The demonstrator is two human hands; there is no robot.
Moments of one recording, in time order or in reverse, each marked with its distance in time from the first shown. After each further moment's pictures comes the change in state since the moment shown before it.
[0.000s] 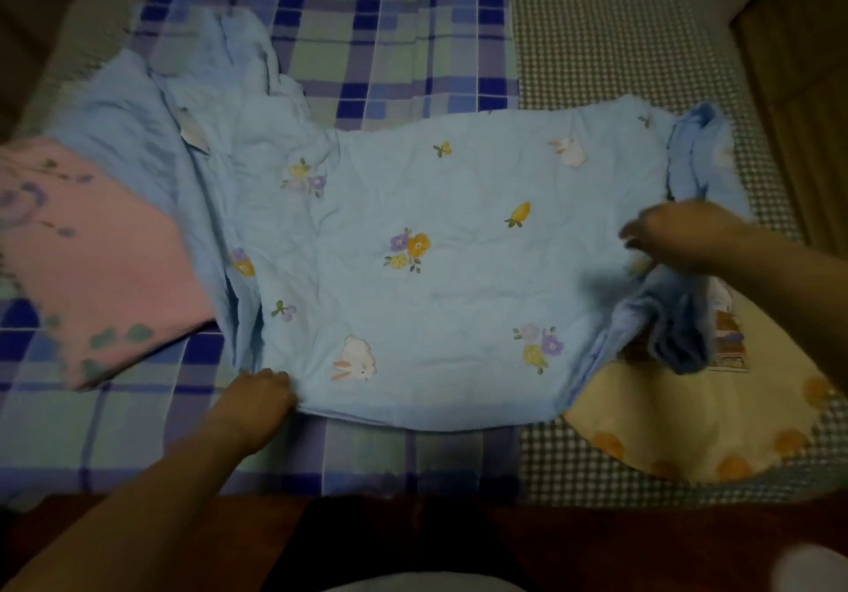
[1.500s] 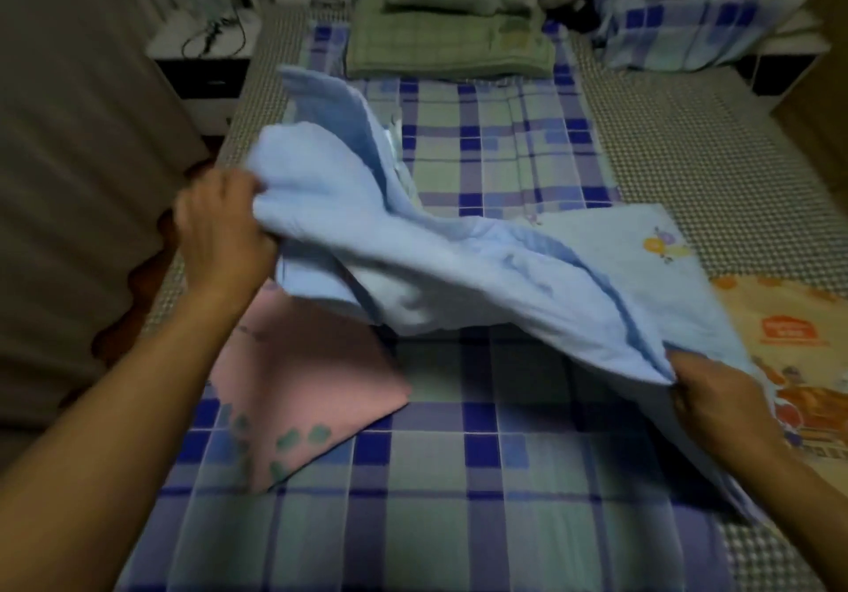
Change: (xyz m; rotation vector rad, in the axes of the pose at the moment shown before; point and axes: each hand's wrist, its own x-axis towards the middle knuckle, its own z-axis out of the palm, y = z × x) left_hand -0.052 -0.403 -0.154 -0.369 1.241 -0.483; right_hand -0.022 -0.280 -0.143 0.612 0.831 0.366
